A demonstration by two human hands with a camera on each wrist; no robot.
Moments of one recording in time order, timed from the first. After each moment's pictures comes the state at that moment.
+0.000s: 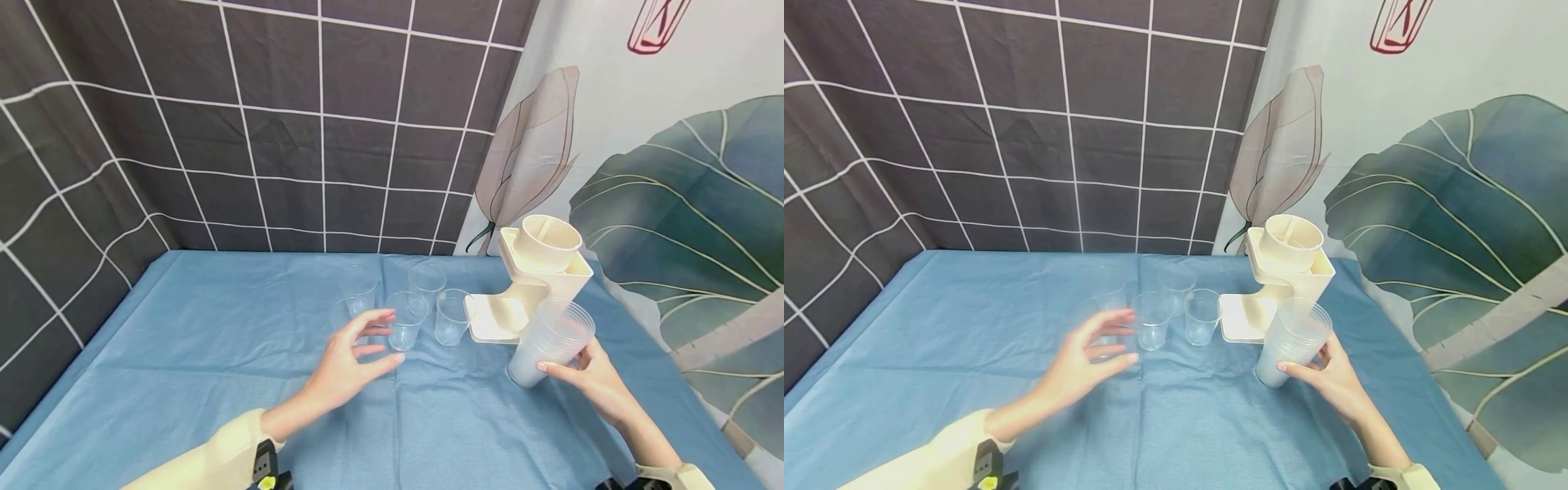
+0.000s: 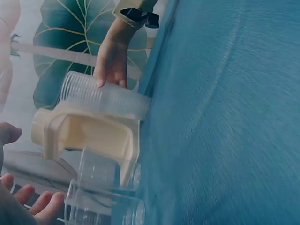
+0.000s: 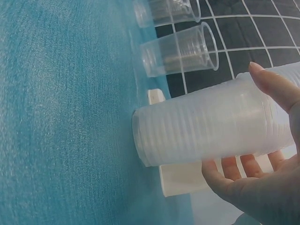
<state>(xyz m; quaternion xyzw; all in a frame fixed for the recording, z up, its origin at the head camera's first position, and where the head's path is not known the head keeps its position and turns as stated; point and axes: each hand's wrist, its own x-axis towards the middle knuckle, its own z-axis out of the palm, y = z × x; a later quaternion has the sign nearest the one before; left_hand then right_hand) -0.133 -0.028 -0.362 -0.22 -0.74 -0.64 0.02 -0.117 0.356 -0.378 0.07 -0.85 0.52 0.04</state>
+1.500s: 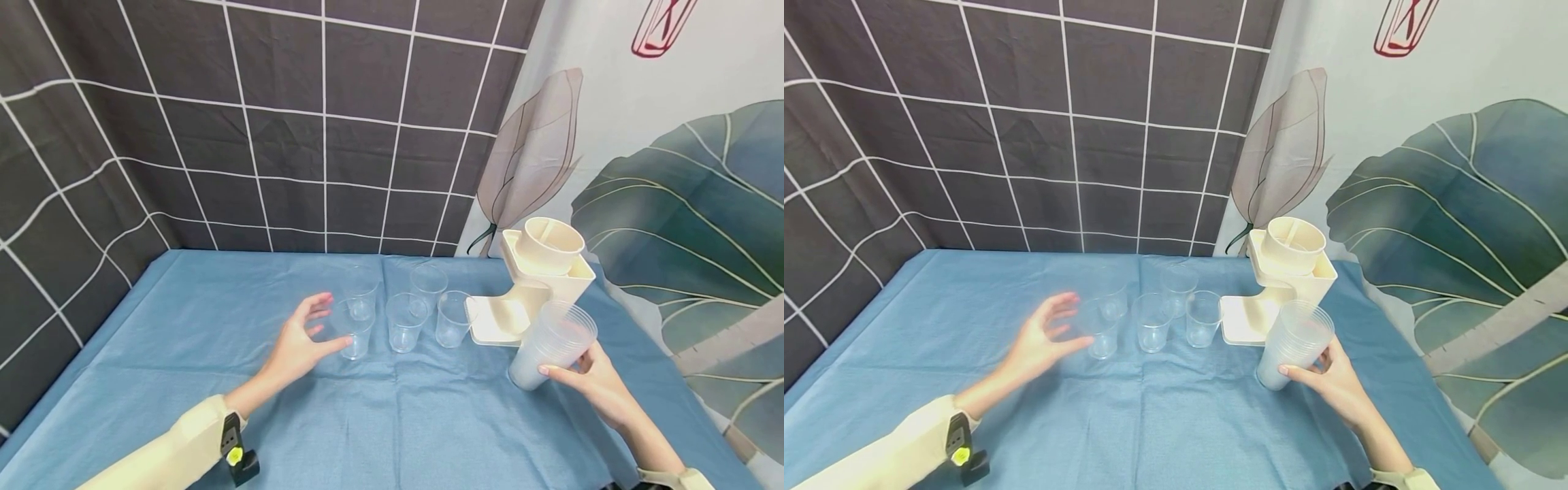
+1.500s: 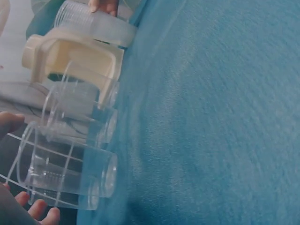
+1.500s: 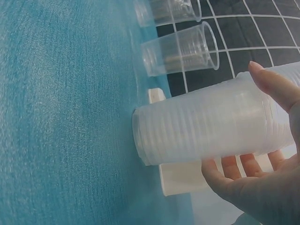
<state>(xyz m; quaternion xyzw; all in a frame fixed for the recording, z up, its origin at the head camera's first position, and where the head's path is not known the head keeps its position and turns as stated) -0.170 -0.090 -0.386 -0.11 -0.80 -0.59 0.05 -0.117 0.357 -0.379 0.07 -0.85 0.51 0.03</state>
